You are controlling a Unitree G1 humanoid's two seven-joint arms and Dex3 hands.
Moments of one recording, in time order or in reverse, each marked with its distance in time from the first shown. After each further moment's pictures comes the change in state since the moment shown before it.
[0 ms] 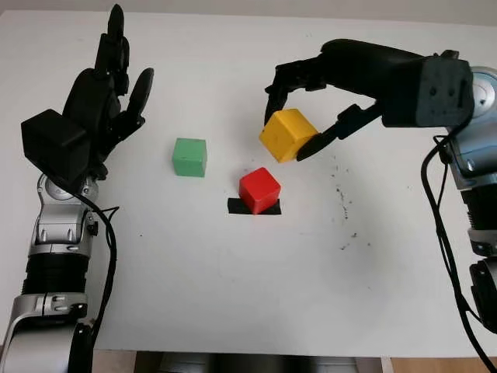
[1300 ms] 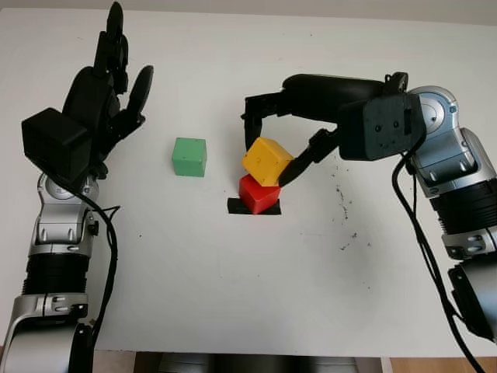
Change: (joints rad) left arm 0.001 -0.003 -0.001 -0.019 0.008 0.012 0.013; right arm 0.043 0.053 0.051 -0.013 -0.068 -0.104 -0.026
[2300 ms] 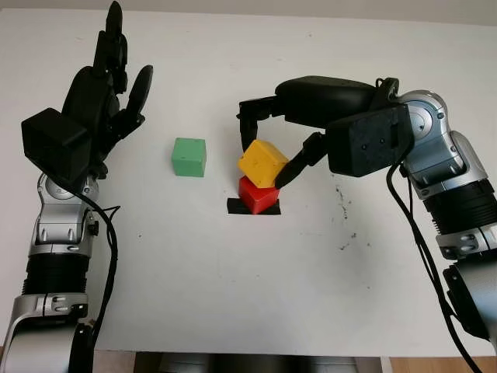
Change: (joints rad) left arm 0.000 0.000 0.000 0.000 0.000 0.000 0.006; right arm -0.006 0.019 0.009 0.042 -0.075 -0.087 -0.057
